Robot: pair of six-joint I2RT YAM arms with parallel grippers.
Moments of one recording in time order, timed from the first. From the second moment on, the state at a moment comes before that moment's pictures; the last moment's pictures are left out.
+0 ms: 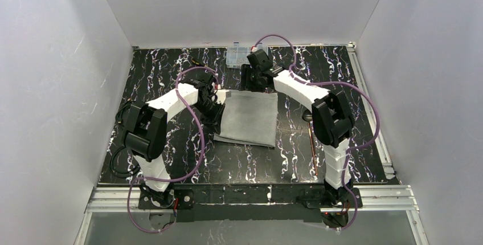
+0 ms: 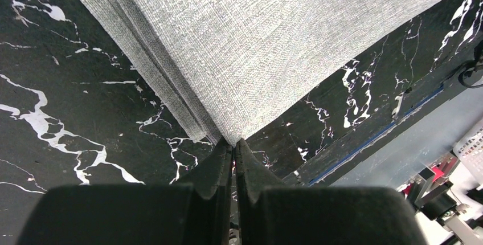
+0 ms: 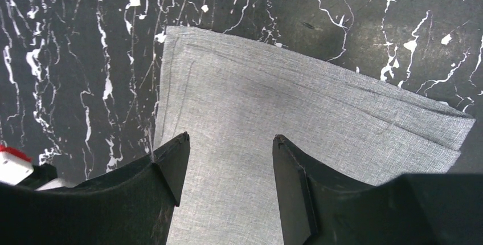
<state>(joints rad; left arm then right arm) -0.41 1.79 1.25 -0.92 0.44 0.01 0.64 2.02 1.67 -0.48 0.00 0.57</state>
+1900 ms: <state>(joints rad) -0.27 2.19 1.78 -0.91 0.49 -0.09 0.61 1.82 1.28 -0.47 -0.17 0.60</state>
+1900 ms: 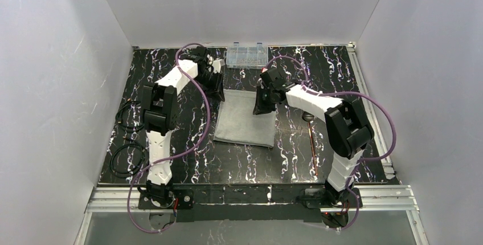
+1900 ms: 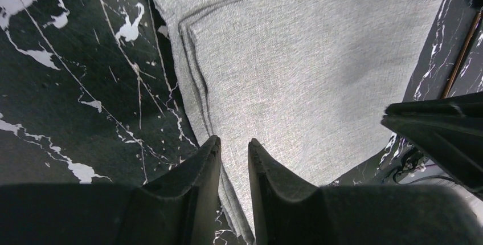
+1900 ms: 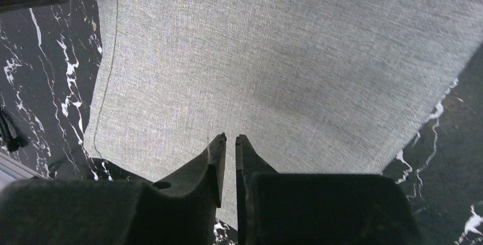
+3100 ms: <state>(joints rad) -0.27 2.32 1.91 -0.91 0.47 -0.07 0.61 1.98 1.30 -0.36 -0.24 0.60</state>
